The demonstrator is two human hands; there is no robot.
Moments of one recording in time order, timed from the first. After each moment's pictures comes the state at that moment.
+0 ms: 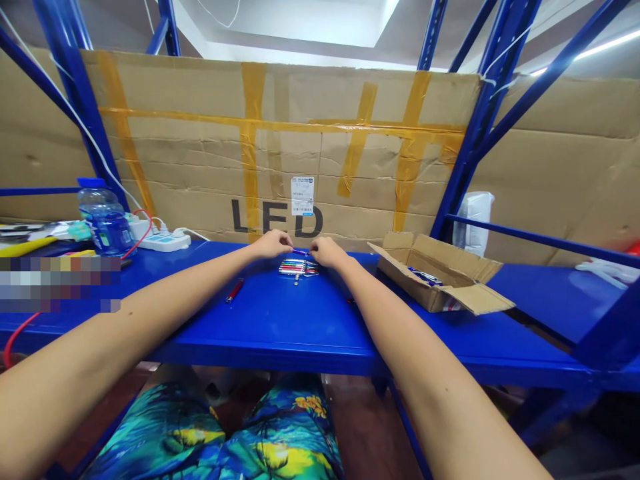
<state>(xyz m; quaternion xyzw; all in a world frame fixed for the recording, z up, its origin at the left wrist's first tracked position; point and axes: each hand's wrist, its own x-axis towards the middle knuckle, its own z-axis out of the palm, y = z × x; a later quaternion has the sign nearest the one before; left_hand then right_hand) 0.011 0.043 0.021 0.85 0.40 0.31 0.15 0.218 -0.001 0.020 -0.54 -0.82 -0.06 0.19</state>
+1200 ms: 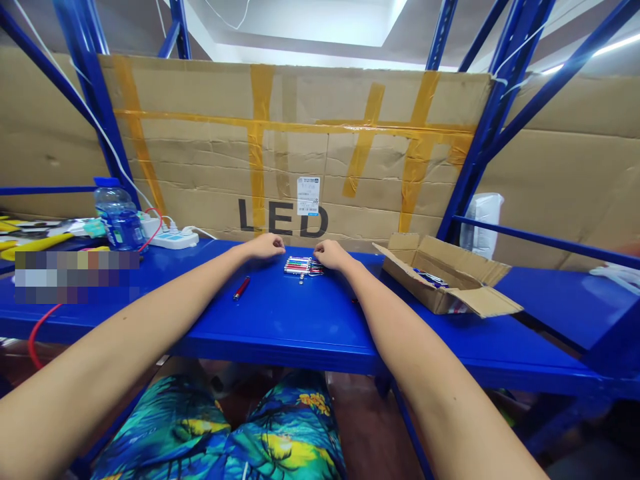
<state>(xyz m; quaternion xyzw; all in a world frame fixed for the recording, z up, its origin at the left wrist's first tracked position) -0.021 0.037 0.028 0.84 0.47 0.24 0.15 0.214 -0.011 0.020 -0.57 -0.79 0.02 0.22</state>
